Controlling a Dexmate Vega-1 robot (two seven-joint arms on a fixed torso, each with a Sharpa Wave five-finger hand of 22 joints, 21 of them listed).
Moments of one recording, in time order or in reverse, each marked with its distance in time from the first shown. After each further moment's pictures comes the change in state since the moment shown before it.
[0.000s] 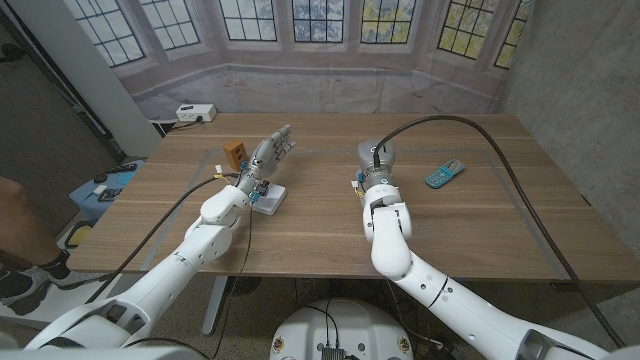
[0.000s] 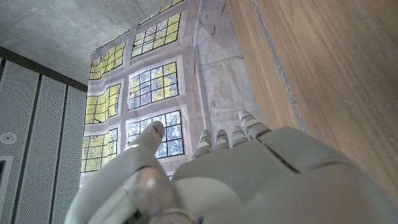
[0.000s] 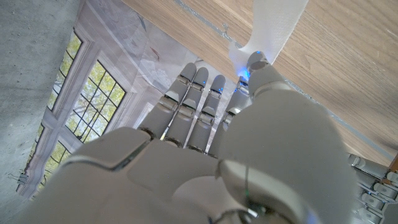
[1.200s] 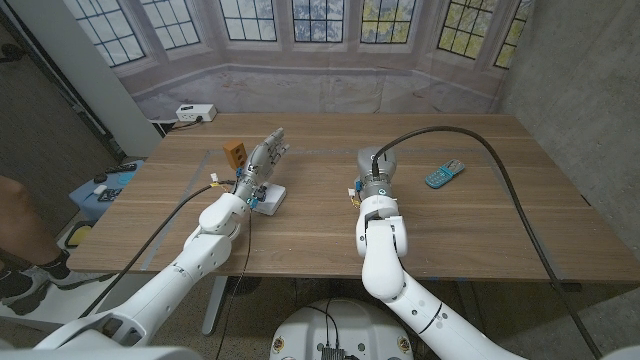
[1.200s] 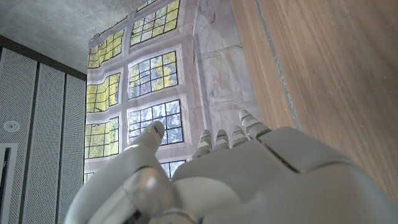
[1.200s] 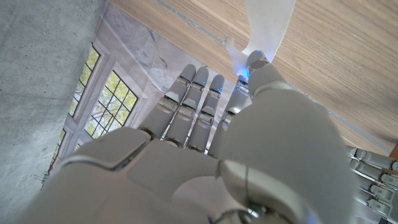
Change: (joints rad) left arm 0.051 -0.005 -0.017 -0.023 0.003 -0.042 0.057; left_hand 0.000 0.000 0.000 0.000 0.000 0.000 0.000 0.000 0.000 0.000 0.000 0.000 0.000 0.000 0.000 0.000 0.002 0.000 0.000 0.000 0.000; right arm -0.146 0.105 0.055 -0.067 -0.174 0.015 0.062; right_hand 0.002 -0.002 0.003 -0.003 0.000 0.007 0.007 -0.012 0.005 -0.006 0.008 0.000 0.000 -0.007 0.004 0.007 0.007 -0.011 0.011 0.000 0.000
